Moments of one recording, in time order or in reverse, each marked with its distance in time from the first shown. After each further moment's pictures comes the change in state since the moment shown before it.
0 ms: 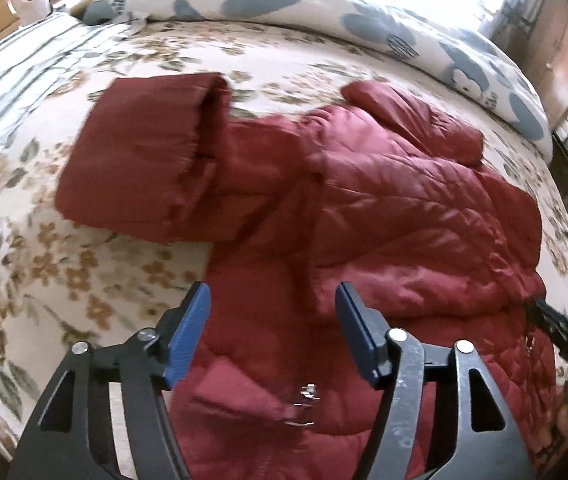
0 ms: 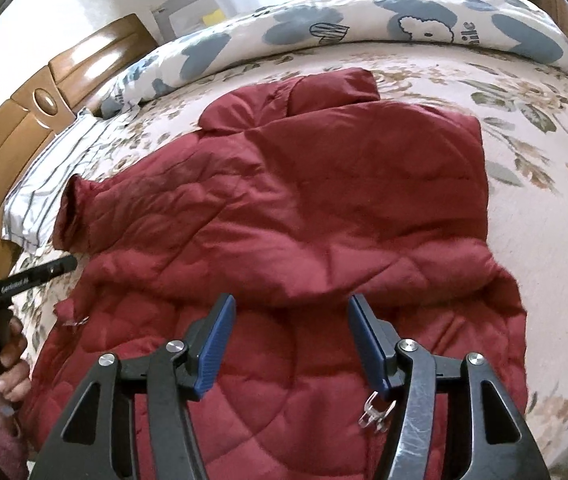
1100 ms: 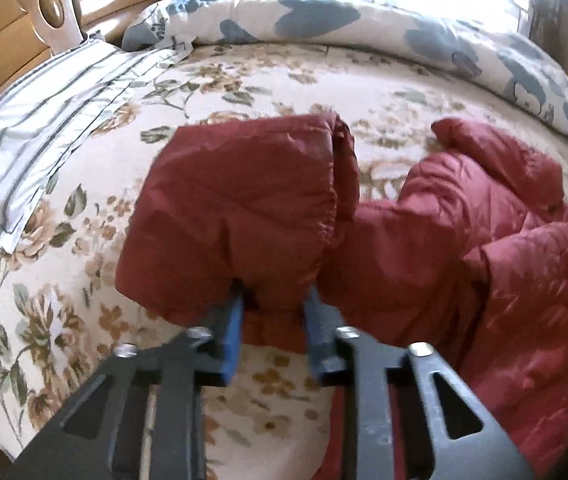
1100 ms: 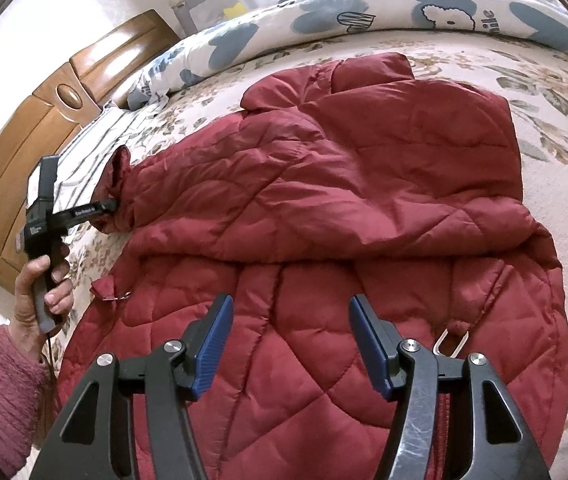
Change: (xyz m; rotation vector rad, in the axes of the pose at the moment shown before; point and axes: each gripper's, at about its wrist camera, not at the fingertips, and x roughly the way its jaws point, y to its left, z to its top) left arm 0.034 0.055 0.055 0.035 -0.082 0.194; right arm -0.008 0.031 -0.024 0.011 0.022 0.090
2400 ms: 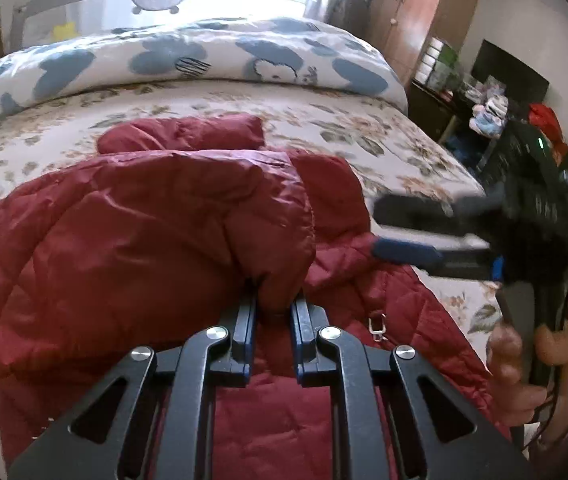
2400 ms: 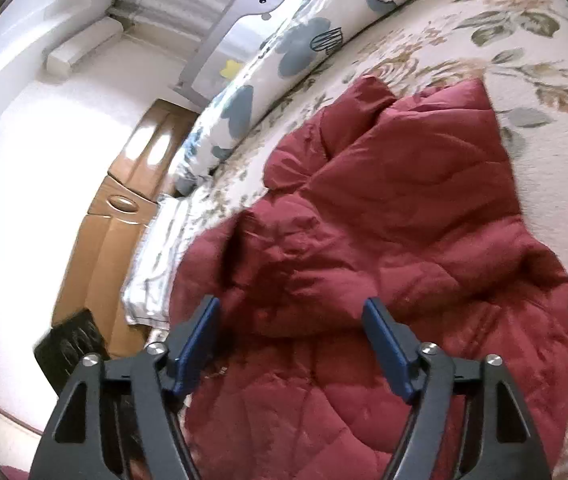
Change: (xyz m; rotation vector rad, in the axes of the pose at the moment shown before) left arm -0.121 -0.236 -0.070 0.327 -0.071 -0.591; right arm -0.034 -0.084 0.047 0.340 -0.094 0.396
